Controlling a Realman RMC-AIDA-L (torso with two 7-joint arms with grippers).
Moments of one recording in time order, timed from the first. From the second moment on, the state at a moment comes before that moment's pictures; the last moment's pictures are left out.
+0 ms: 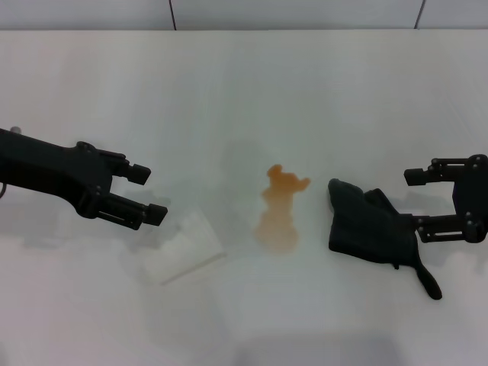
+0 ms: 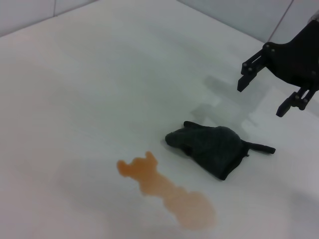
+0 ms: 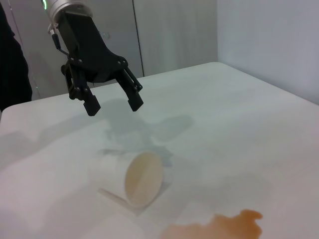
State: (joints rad) left arm -0.58 -1.94 1.00 0.99 2.11 1.75 -1.88; right arm 0.22 2.01 -1.09 -1.20 -1.84 -1.55 1.56
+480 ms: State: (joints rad) left arm -0.62 -1.94 1.00 0.99 2.15 1.78 -1.90; right arm 0.22 2.01 -1.10 -1.20 -1.83 -1.55 1.56
